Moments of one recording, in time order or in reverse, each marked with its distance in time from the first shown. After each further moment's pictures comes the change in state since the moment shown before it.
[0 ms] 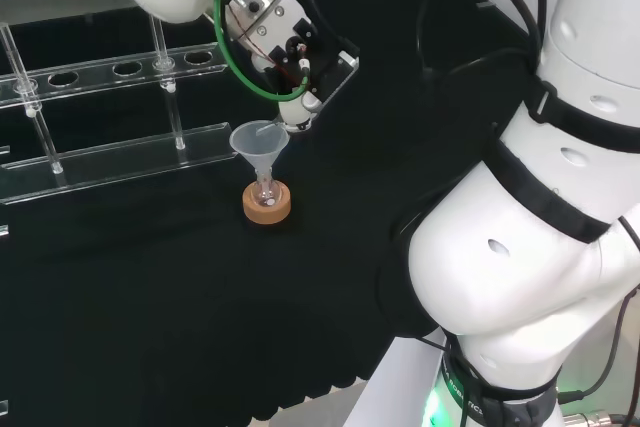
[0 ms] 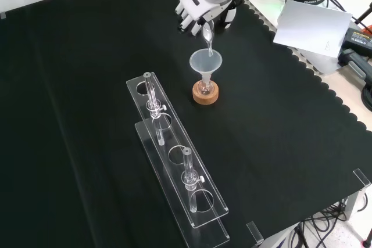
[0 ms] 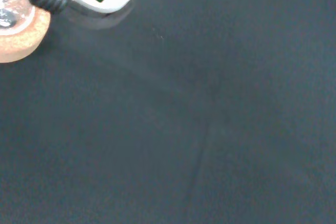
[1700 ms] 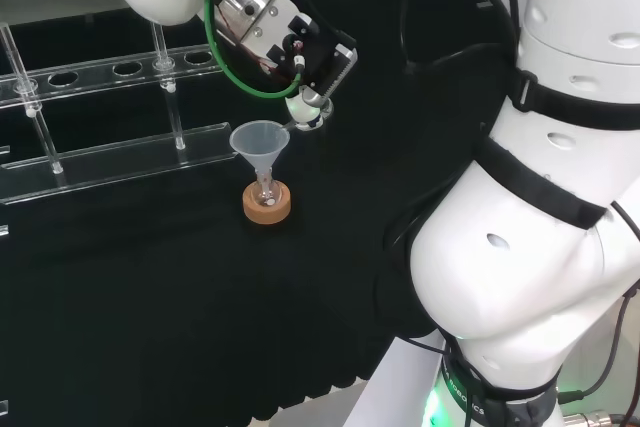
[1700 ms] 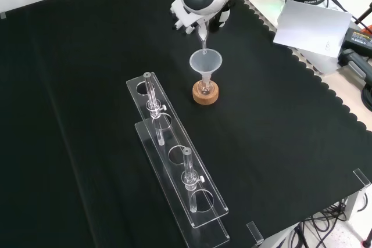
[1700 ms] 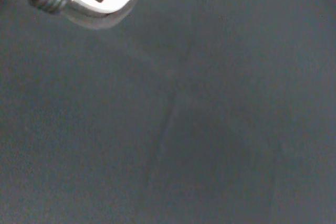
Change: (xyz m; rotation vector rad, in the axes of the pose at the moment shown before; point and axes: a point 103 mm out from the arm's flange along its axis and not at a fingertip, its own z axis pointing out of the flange) arm -0.012 0.011 0.005 0.118 -0.089 0.046
